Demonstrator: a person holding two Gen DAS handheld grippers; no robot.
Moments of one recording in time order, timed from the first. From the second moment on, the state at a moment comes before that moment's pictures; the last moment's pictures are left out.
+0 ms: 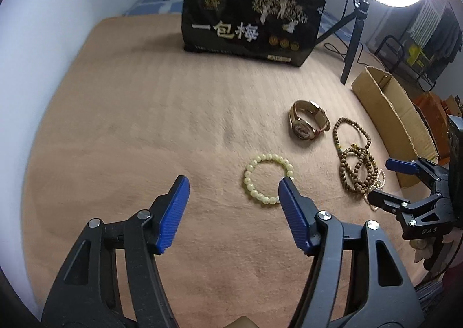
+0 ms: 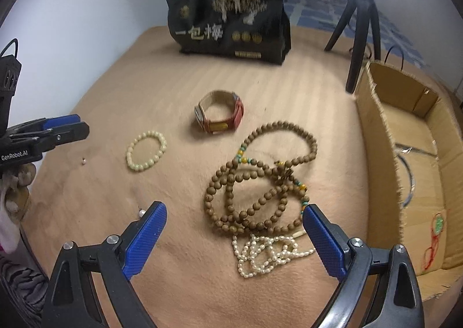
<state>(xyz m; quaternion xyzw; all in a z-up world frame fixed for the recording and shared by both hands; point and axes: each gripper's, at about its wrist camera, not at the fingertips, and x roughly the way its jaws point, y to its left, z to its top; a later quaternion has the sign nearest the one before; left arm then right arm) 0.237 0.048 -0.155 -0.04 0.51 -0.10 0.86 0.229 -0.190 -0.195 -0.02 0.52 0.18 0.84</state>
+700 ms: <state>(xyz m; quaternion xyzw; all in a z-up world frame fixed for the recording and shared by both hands) 0.270 0.024 -0.211 -0.02 0.55 -0.10 0.83 0.252 -0.157 -0.228 -0.06 0.52 0.18 0.83</state>
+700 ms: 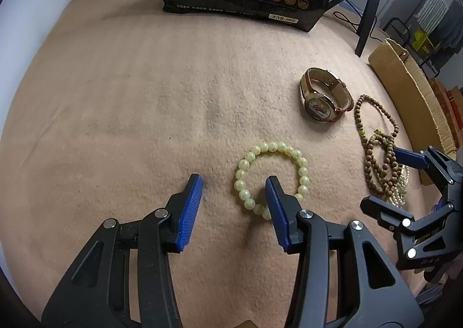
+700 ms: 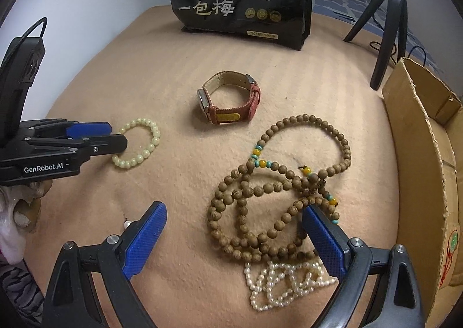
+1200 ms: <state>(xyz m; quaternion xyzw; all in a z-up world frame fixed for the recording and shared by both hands) 0.278 0.024 -0.216 -0.01 0.54 -0.07 0.84 0.250 -0.151 -0.236 -0.10 0.51 0.18 0.84</state>
